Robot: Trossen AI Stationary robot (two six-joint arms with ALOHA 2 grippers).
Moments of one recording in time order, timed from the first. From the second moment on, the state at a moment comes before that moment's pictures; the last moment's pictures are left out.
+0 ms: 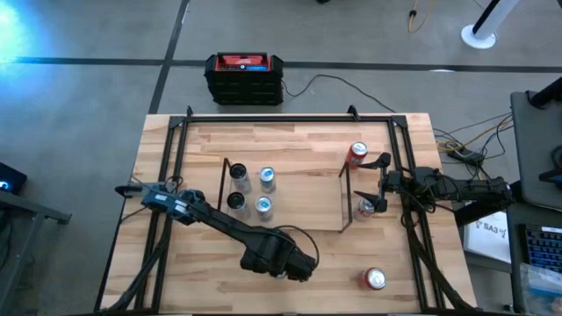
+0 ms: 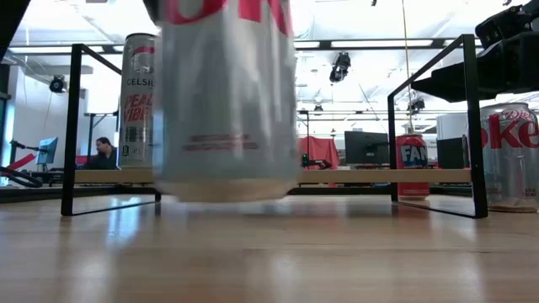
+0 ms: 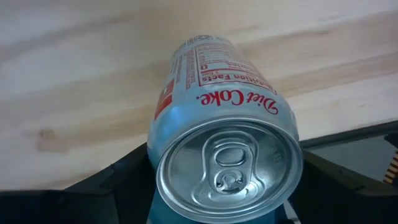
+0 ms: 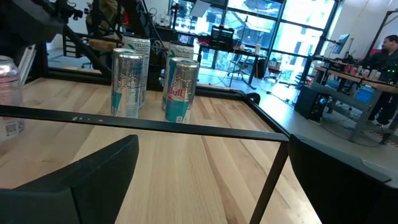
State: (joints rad) left arm -0.44 2.34 2.36 -1.40 0.15 -1.83; right arm -0.01 0.05 0.03 -0.02 0.13 -0.18
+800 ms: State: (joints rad) left arm -0.32 2.34 2.36 -1.41 0.20 -1.55; right arm -0.01 0.05 0.03 -0.02 0.13 -0.18
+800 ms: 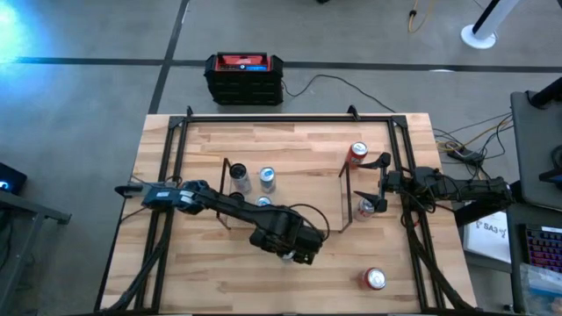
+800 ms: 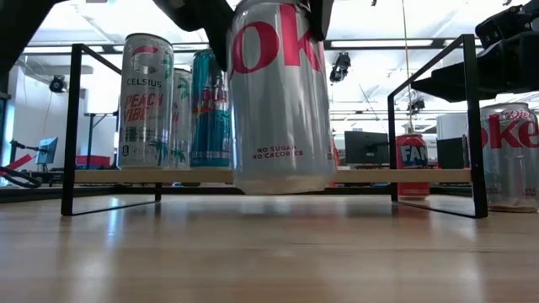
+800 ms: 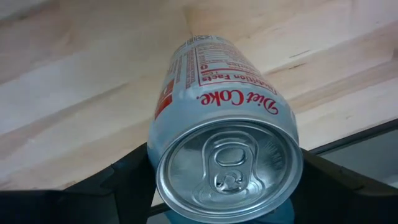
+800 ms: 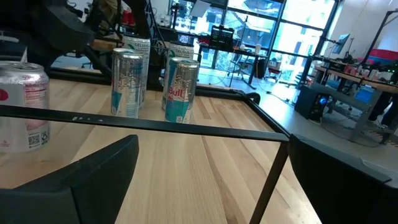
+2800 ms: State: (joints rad) left arm -0.16 2.26 2.36 -1.49 -0.01 -1.34; right arm -0.01 0.05 0.03 -0.02 0.13 -0.18
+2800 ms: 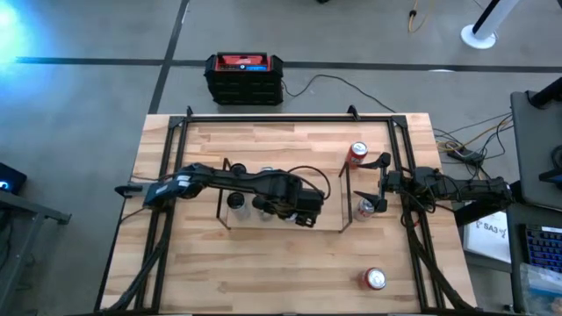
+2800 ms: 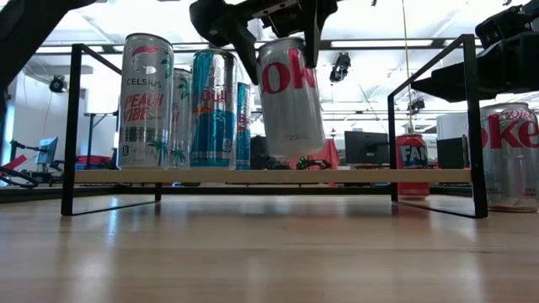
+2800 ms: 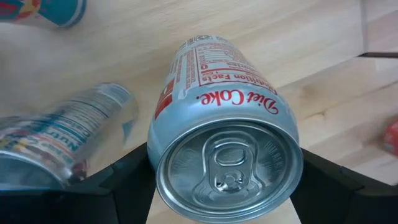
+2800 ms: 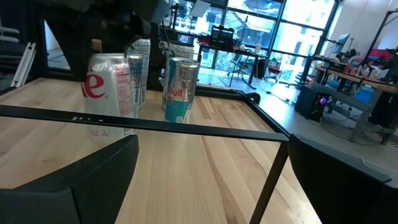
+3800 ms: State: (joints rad) left arm -0.16 2.28 2.35 -1.50 -0.02 -1.32; right arm -0.01 0.05 0.03 -0.02 0.13 -0.18
